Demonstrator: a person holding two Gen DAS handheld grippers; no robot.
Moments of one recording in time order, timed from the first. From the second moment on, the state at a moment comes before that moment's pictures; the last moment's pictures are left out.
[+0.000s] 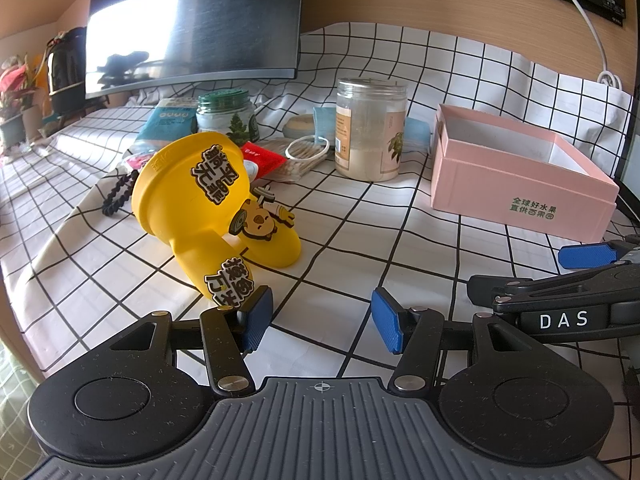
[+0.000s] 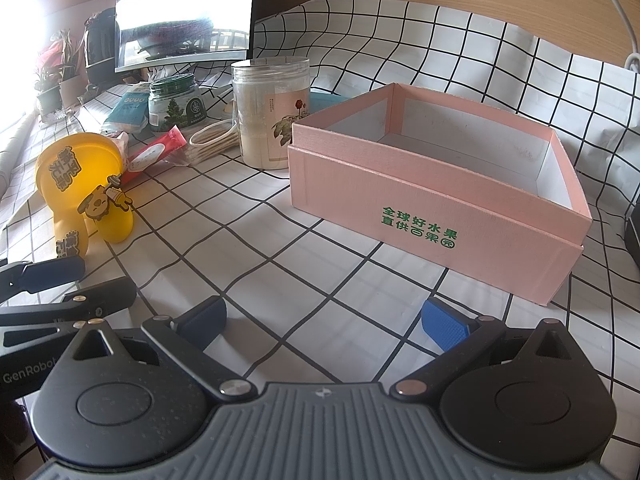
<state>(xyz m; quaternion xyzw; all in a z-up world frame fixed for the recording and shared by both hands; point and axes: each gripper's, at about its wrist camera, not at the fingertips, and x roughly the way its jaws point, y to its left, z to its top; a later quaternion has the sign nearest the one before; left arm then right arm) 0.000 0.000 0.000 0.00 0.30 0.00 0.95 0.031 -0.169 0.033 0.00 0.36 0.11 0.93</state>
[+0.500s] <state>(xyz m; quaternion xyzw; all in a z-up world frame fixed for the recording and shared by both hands) 0.000 -0.001 0.001 0.00 0.30 0.00 0.95 0.032 -0.168 0.032 0.00 0.36 0.11 0.93</state>
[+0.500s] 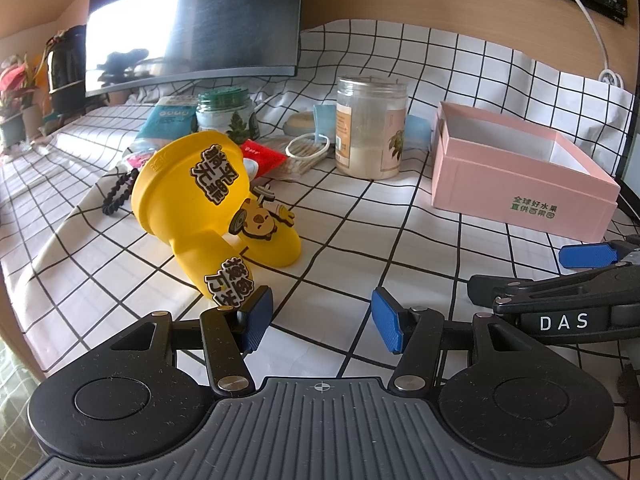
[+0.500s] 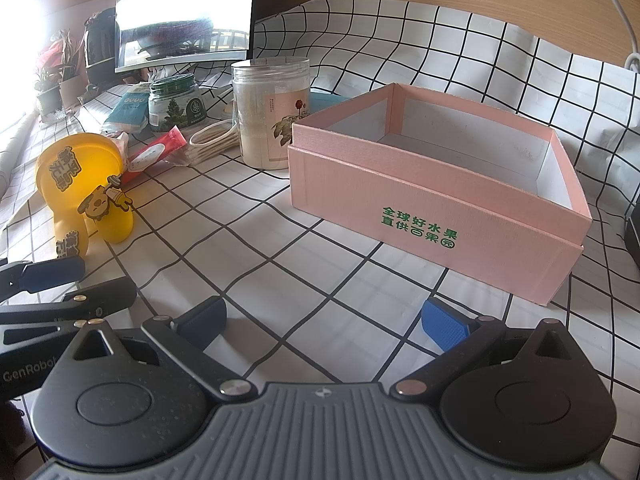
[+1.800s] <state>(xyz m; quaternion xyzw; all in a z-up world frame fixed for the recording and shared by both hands) 0.092 0.121 0.075 0.01 0.41 -0.23 0.88 0.020 -0.113 0.103 0.00 0.39 0.09 0.92</state>
